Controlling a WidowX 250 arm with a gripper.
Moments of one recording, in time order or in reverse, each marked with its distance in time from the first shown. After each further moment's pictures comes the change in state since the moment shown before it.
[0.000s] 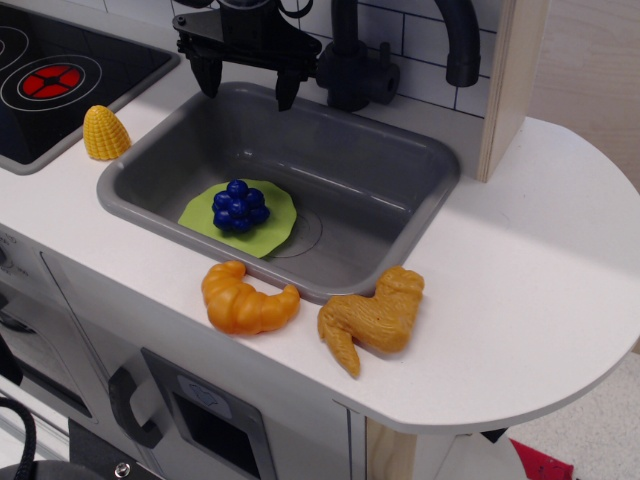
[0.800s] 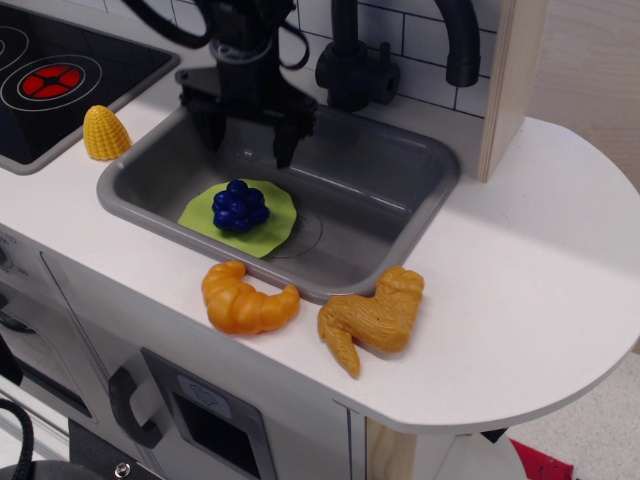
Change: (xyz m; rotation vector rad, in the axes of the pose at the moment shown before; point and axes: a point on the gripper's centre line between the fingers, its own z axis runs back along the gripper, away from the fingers) arm -0.043 0.000 -0.021 -0.064 0.116 -0.080
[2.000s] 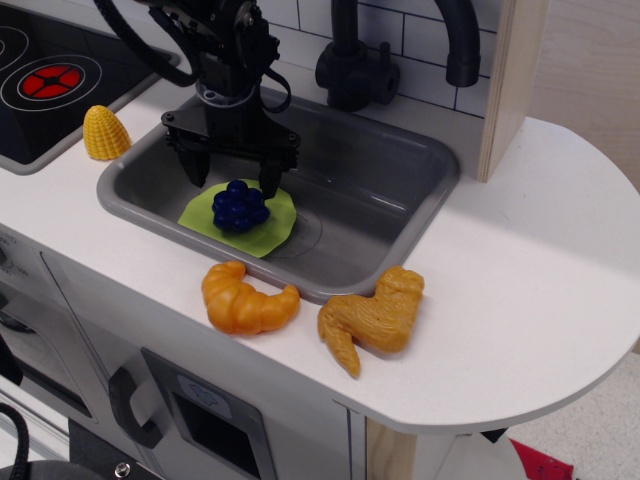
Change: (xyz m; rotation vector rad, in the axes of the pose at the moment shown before) arm -0.014 0.008 -0.030 0.027 0.008 0.086
